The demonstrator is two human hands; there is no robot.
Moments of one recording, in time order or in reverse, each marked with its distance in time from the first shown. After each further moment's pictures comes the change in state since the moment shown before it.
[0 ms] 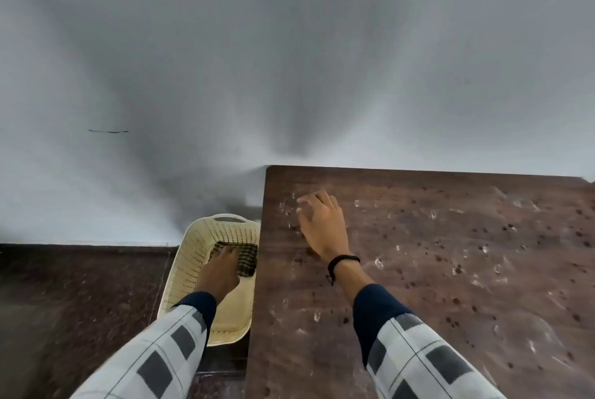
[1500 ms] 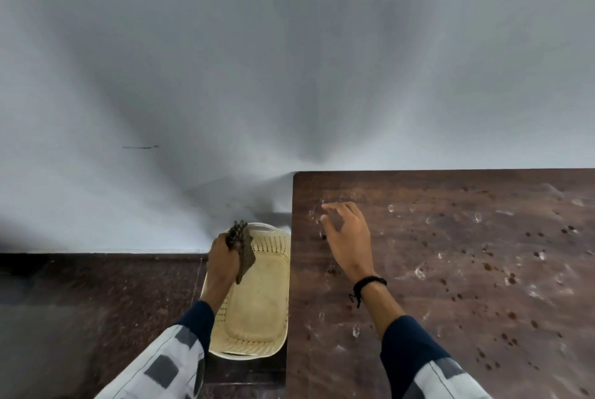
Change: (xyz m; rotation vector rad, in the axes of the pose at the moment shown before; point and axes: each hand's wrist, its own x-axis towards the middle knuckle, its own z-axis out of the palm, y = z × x) left_hand 0.017 -0.036 -0.042 -0.738 0.402 -0.330; right_hand -0.003 -0.006 0.024 0.288 0.111 0.107
